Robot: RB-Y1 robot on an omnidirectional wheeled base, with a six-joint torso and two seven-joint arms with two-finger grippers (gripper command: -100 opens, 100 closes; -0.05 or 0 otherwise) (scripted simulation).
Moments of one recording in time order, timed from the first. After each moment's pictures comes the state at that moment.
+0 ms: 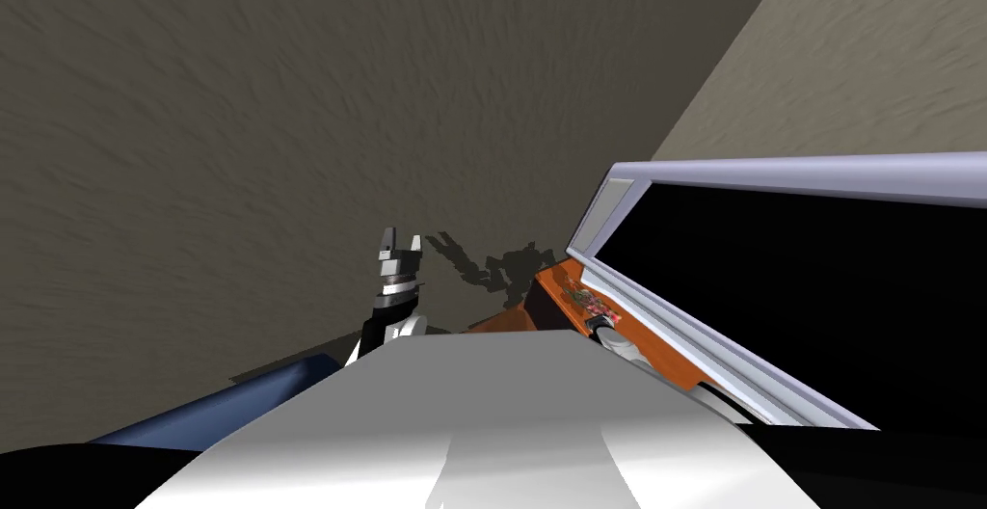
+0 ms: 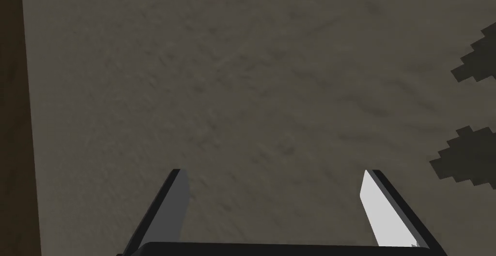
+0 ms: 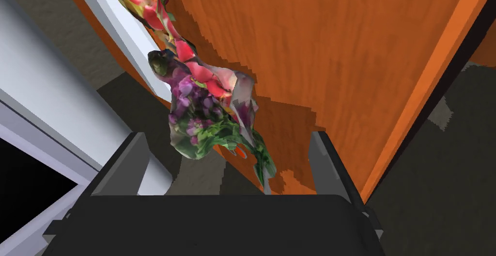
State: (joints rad) left arm 0.49 0.05 -0.07 -2.26 0.09 -0.53 -0.05; right arm 0.03 -0.60 0.30 -0.65 1.17 0.28 0.34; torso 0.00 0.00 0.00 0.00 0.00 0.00
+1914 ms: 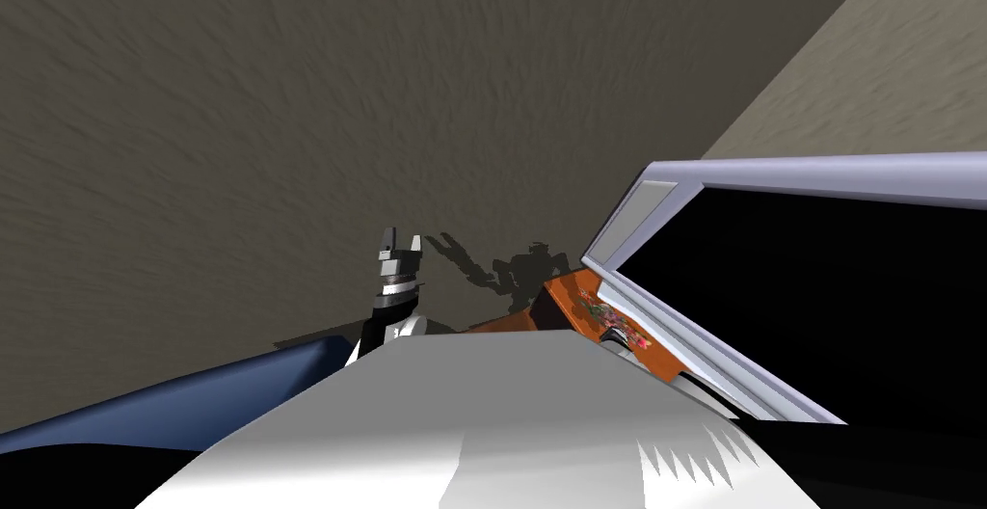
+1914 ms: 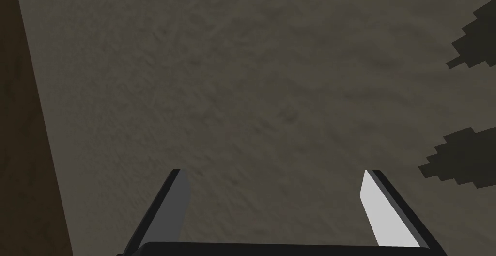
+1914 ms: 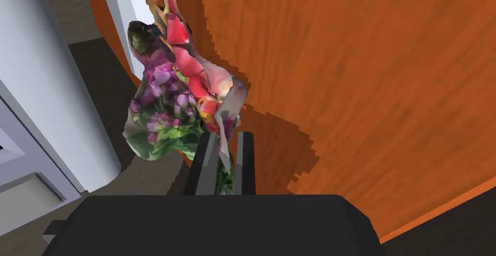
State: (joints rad) left arm 0.49 0.05 -0.07 -2.26 0.09 -0.53 -0.05; right arm -0.01 -0.57 0.35 -0.41 1.39 0.37 0.30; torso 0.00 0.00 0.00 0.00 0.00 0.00
